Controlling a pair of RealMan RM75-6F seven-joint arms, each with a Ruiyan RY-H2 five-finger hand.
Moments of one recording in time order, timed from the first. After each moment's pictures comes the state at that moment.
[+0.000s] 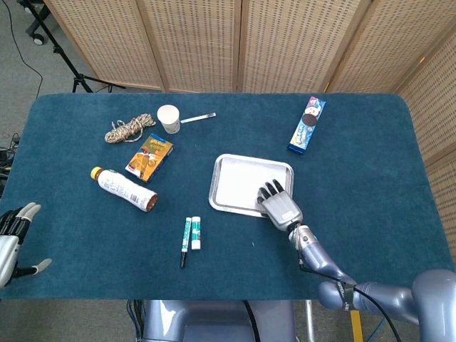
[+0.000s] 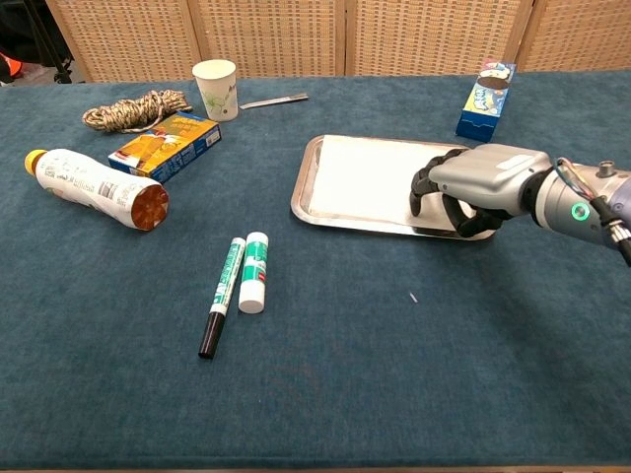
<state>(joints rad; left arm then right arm) -0.07 -1.04 0.01 -1.68 1.51 1.44 -0.10 0.83 -1.59 0.07 -1.42 -0.92 0.88 -0.66</state>
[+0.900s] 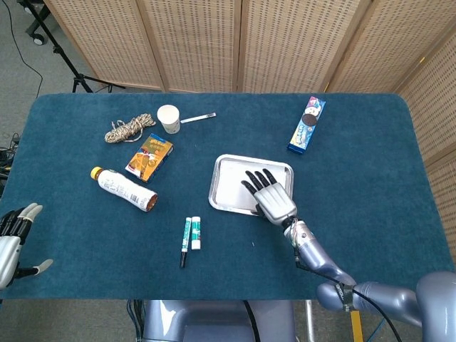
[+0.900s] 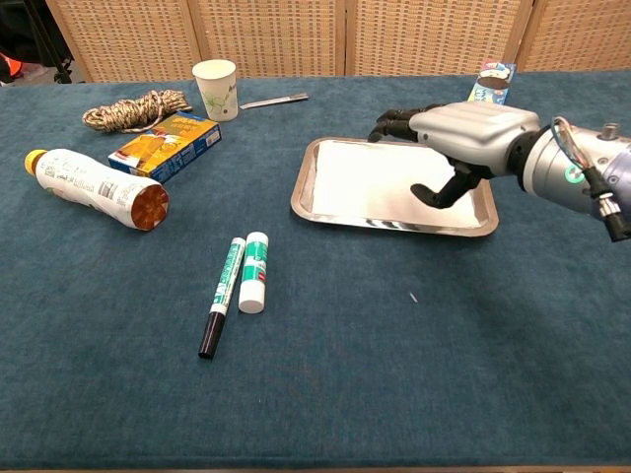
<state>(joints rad) -0.07 -1.04 0.01 -1.68 1.51 1.44 -0.09 0.81 -1.59 0.15 -1.44 -1.12 0.97 -0.44</state>
